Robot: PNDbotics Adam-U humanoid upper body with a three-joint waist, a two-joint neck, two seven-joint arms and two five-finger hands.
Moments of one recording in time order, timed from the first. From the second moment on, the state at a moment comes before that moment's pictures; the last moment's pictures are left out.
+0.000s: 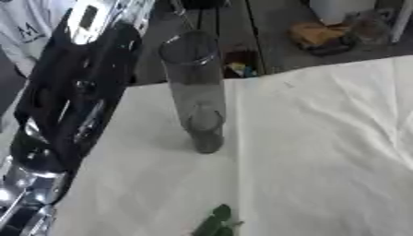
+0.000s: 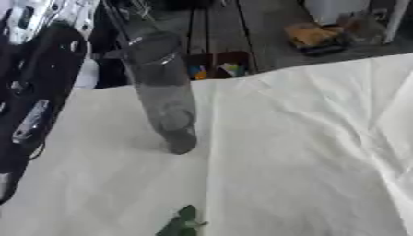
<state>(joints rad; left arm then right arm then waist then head) -1.45 0.36 -0.12 -1.29 0.48 0.10 0.81 -0.33 -0.32 -0.13 -1.98 0.06 -0.30 -0.39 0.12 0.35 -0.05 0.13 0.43</state>
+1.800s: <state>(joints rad) -1.43 0.33 -0.11 -1.22 0.53 0.31 0.78 -0.30 -0.30 -0.14 -1.98 0.05 -0.26 -0.43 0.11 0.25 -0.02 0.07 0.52</state>
